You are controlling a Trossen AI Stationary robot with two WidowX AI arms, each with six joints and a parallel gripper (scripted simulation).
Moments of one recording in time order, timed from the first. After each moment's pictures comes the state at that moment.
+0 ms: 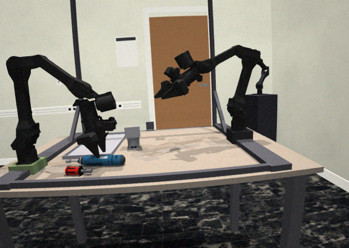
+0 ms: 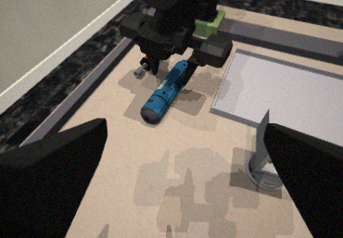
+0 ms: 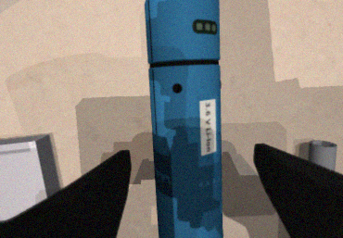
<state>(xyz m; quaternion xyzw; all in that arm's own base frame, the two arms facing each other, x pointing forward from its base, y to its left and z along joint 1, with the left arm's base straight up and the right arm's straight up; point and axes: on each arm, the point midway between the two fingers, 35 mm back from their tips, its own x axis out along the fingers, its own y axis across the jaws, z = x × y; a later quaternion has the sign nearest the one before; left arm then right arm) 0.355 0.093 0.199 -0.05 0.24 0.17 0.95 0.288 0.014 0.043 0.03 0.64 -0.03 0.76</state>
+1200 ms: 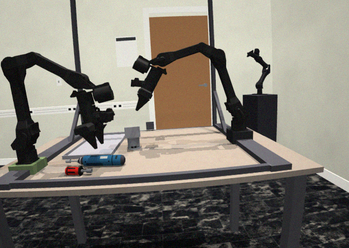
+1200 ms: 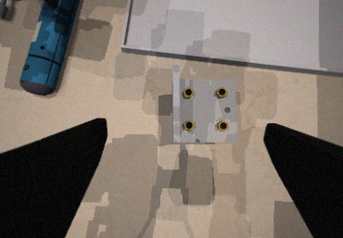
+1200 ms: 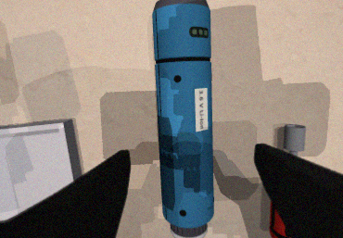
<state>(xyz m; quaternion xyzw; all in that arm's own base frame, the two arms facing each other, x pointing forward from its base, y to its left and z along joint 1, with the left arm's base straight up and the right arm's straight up) 0.467 0.014 0.160 -0.01 0.49 0.03 0.87 0.284 0.015 0.076 0.02 0.64 -0.03 0.77</state>
